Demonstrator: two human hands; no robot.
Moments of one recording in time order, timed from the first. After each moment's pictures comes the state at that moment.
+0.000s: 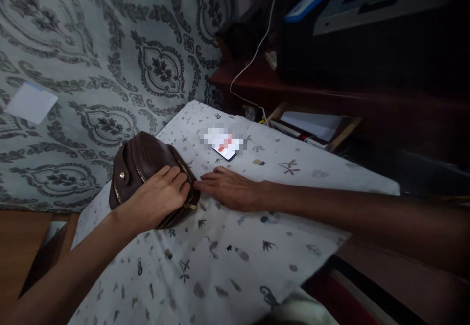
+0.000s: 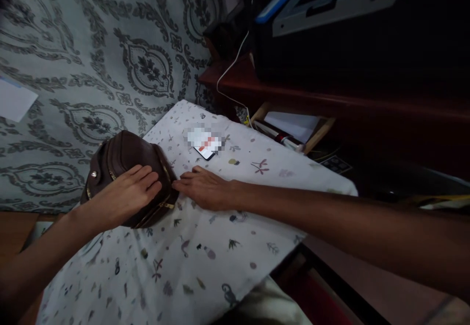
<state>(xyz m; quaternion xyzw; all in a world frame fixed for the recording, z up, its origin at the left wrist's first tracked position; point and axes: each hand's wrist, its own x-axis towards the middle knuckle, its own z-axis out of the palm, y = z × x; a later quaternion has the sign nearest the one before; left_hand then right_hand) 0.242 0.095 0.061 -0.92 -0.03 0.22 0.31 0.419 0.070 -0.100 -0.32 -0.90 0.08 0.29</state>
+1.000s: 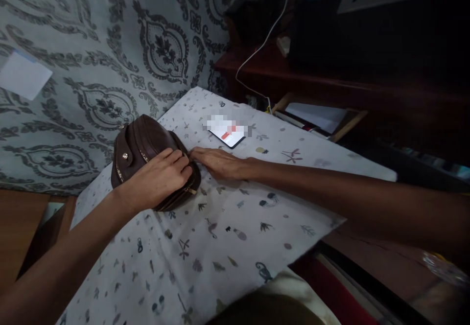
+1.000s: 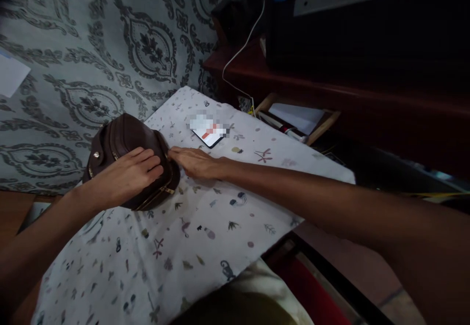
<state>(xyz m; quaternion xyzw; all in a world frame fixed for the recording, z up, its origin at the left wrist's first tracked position) 0.232 0.102 0.059 -0.94 -0.02 0.16 0.29 0.403 0.108 -0.087 -0.37 -0.85 0.23 0.31</state>
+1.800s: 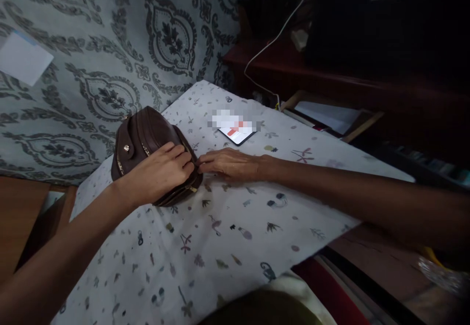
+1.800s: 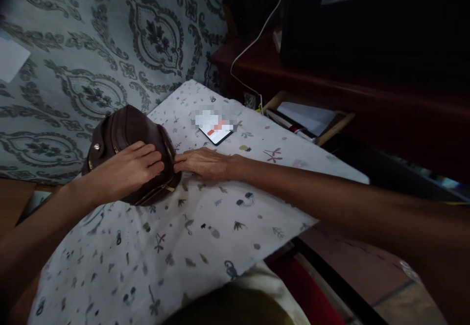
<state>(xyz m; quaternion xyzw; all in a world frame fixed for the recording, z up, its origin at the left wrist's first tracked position) 0.223 0.106 0.060 -0.95 -0.02 0.16 0.27 0.417 0.100 -0.085 -0.24 -0.92 0.14 0.28</state>
